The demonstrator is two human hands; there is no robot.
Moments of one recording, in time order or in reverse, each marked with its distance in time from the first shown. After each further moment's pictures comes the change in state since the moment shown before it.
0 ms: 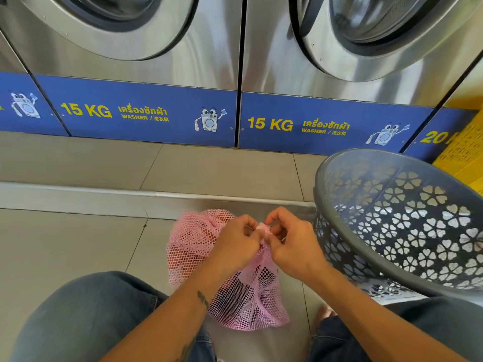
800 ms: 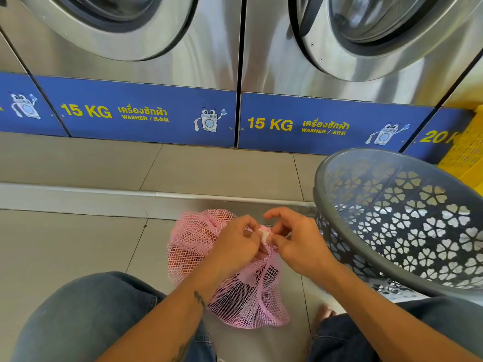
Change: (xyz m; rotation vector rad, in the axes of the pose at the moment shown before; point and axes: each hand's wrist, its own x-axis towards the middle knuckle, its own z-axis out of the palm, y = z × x) left_hand -0.012 0.012 -0.007 -0.106 -0.108 -0.047; right_hand 0.004 -0.007 -0.015 -0.008 -0.088 0.033
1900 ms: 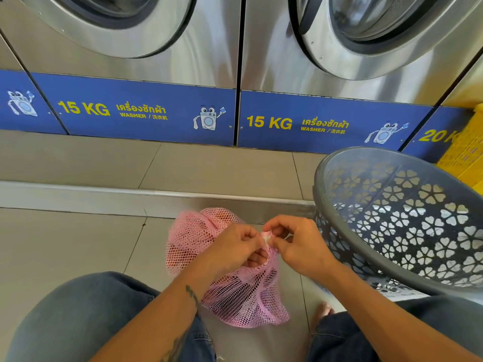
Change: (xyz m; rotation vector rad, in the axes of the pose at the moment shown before) left_hand -0.002 -0.002 -0.009 -0.076 -0.201 -0.102; right_hand -0.004 0.006 -0.002 0.037 -0.042 0.004
